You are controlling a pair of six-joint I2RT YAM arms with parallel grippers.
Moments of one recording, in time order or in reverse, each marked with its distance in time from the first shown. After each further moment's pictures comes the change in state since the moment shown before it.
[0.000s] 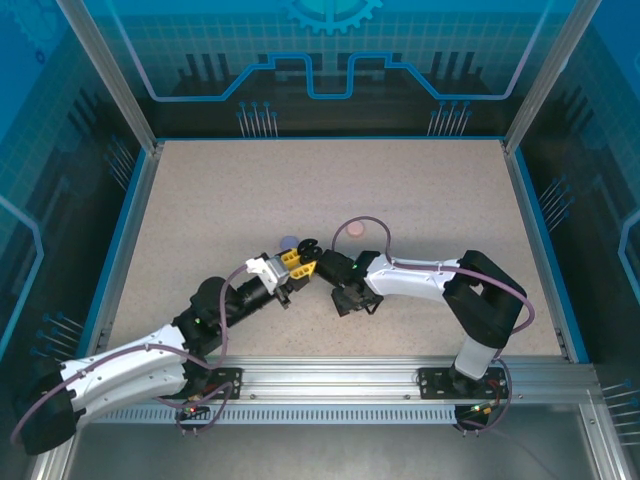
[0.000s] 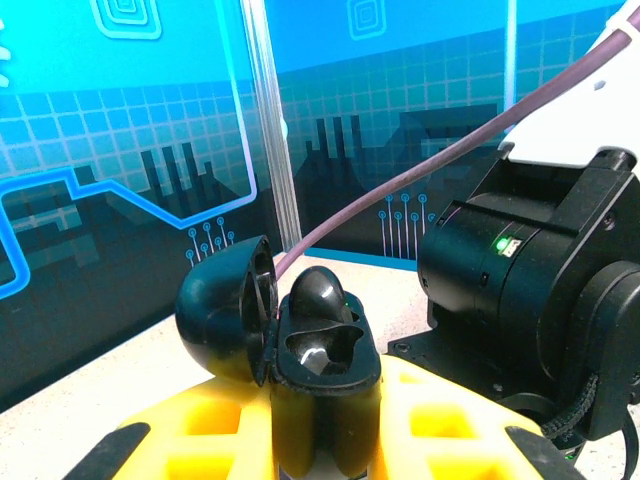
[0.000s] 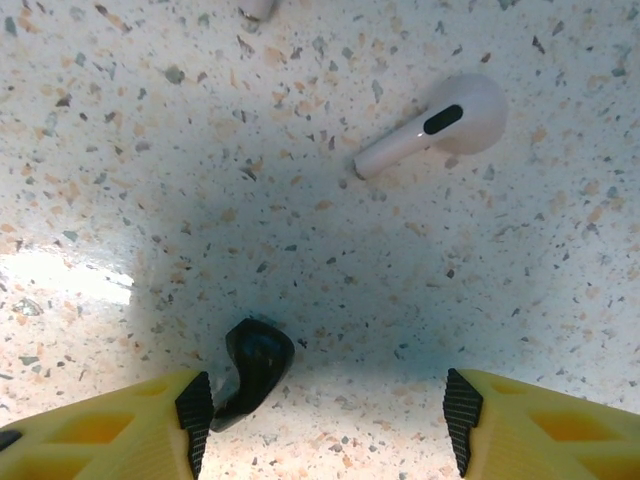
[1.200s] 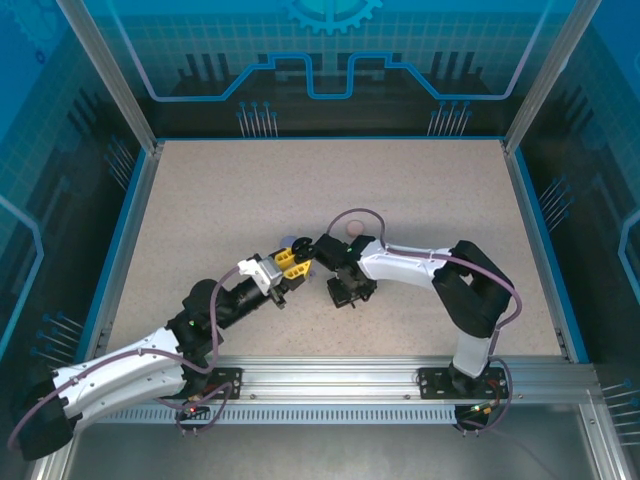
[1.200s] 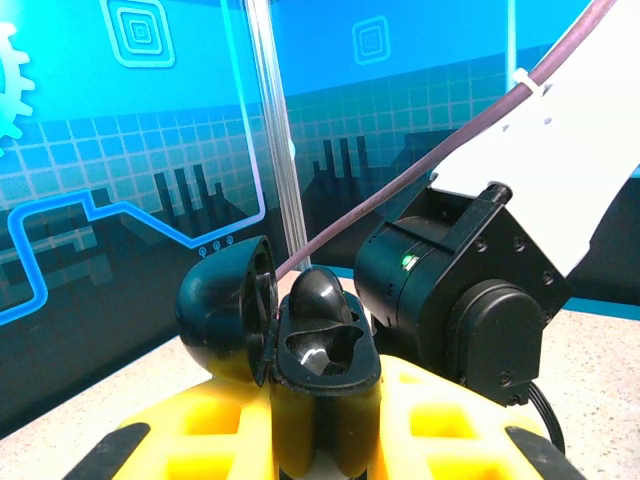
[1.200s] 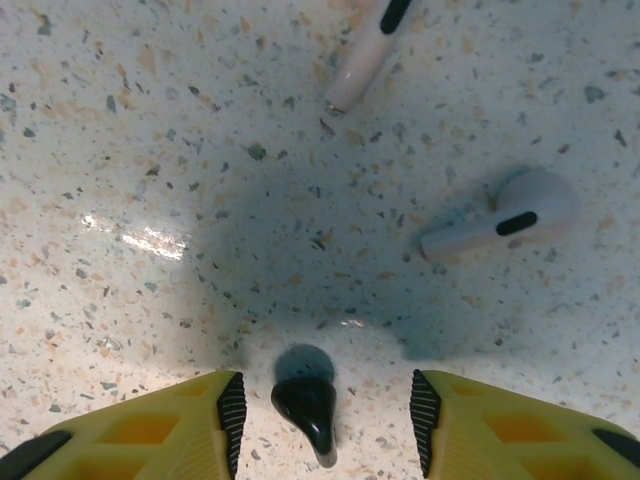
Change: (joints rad) left arm 0.000 -0.068 0.001 -0.026 -0.010 0.014; right arm -0.066 0.095 0.138 -0.064 -0.129 -0.110
